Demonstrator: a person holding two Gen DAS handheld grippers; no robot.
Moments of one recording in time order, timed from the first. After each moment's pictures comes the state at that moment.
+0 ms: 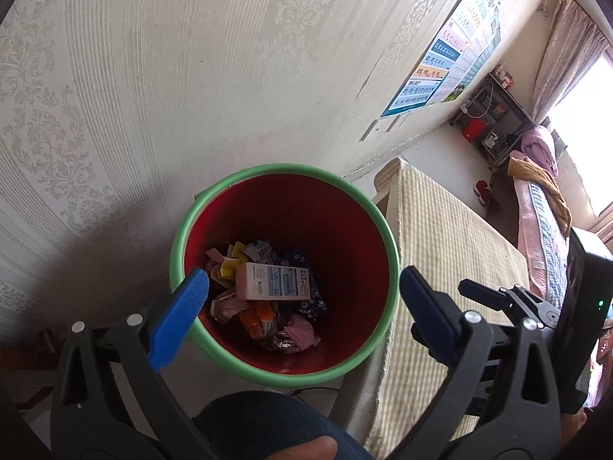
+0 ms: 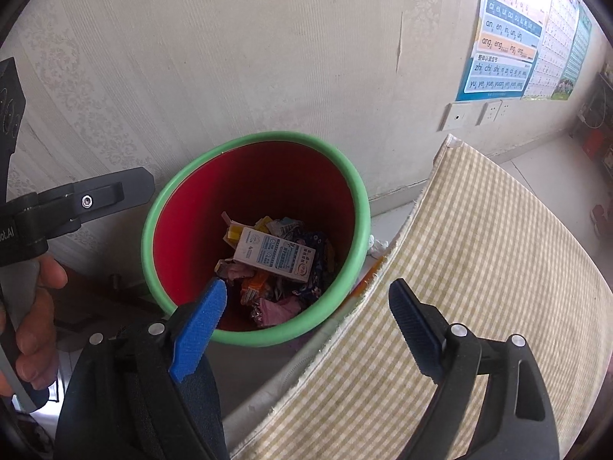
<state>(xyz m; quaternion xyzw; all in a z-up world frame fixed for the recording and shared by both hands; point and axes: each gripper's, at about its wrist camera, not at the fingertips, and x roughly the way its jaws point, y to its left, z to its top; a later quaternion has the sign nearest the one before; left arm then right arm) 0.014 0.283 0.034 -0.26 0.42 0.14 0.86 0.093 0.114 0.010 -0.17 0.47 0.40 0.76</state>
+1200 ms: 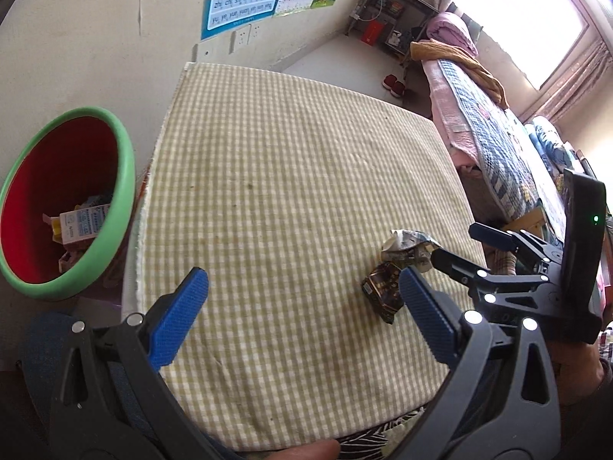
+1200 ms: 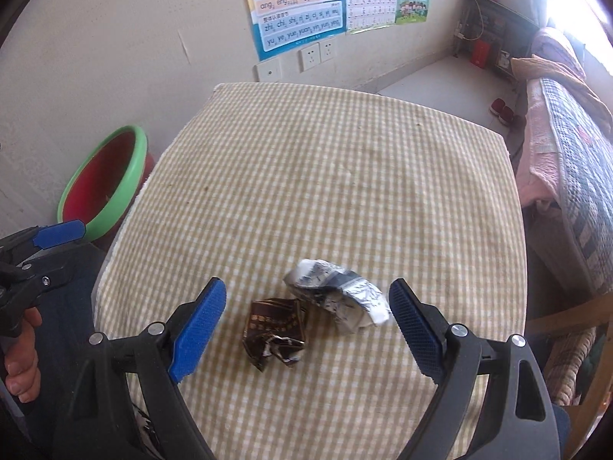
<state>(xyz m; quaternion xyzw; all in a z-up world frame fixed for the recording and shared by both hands) 0.053 0.013 0.015 -0.15 0.50 -0.05 0.85 0.104 -0.202 0.003 -0.08 0.51 0.22 0.83</state>
